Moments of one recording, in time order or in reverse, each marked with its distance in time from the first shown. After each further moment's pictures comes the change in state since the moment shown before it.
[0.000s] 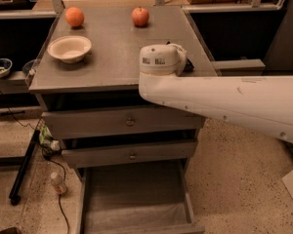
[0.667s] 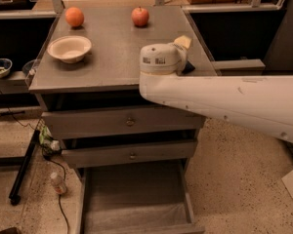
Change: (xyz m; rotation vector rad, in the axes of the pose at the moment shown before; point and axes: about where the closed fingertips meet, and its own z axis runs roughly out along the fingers) arm 0.000 0.000 0.000 0.000 0.000 0.000
